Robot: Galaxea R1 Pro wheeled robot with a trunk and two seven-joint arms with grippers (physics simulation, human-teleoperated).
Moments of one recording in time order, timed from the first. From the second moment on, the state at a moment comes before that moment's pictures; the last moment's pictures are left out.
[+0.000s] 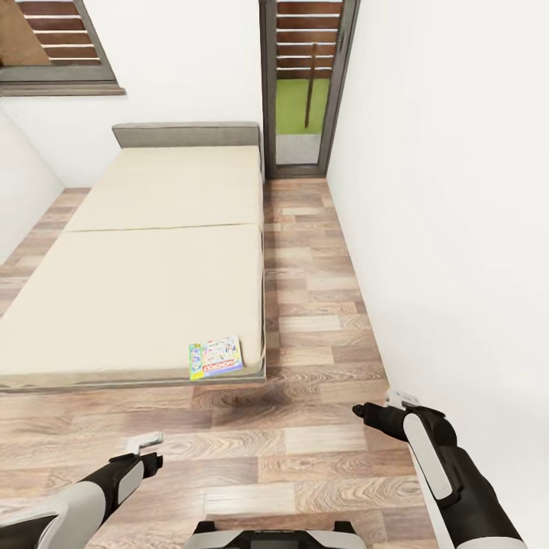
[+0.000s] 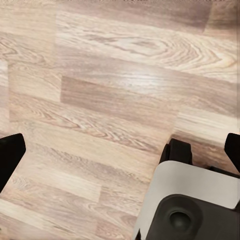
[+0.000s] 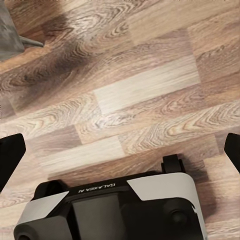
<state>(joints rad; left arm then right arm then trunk) -0.74 0.13 0.15 -0.07 0.05 0.15 0.17 -0.42 -0.07 -0.03 -1.26 -0.50 0.88 -0.23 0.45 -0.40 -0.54</state>
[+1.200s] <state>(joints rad) -0.64 0.07 0.15 -0.06 0.05 0.07 0.17 -0.42 -0.08 -0.05 -1.24 -0.51 0.87 -0.23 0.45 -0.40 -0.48</state>
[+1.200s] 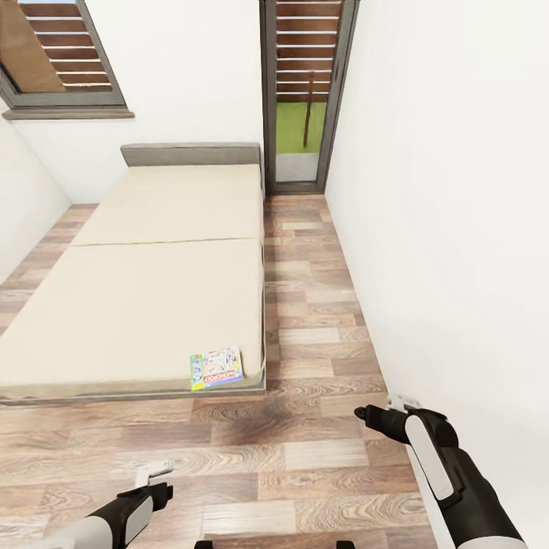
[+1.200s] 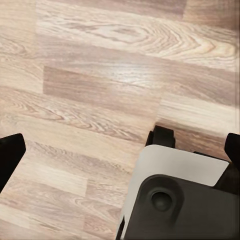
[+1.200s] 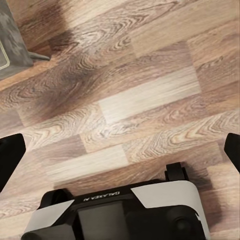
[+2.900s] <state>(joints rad) -0.61 0.04 0.15 -0.05 0.05 0.07 0.17 -0.42 -0.06 -0.04 -1.22 -0.51 0.81 -0.23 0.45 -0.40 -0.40</state>
